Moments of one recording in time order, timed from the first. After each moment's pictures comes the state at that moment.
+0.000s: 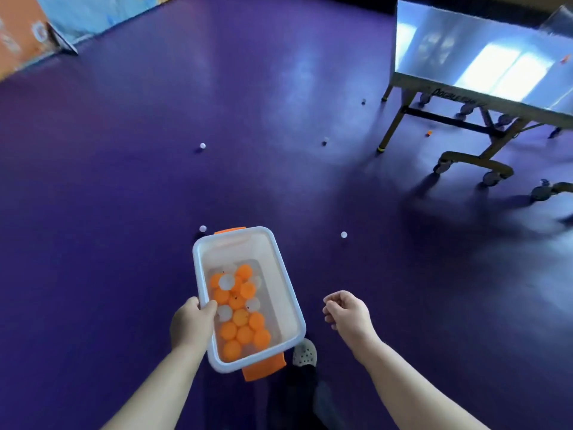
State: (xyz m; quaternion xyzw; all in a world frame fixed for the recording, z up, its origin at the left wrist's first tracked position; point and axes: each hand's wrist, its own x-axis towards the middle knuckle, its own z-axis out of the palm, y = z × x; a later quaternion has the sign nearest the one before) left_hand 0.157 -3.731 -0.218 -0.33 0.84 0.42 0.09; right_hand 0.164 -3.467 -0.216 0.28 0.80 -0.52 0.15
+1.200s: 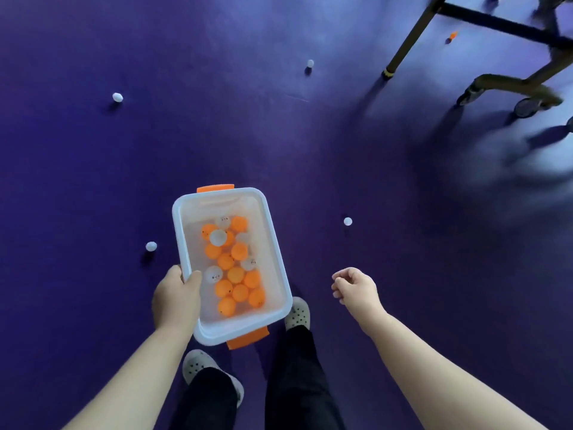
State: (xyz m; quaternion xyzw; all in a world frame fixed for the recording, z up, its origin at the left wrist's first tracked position) left_hand -0.323 -3.689 -0.402 -0.29 0.86 0.38 0.18; right_hand -0.268 -3.401 -0.428 0.43 0.75 -0.46 0.20
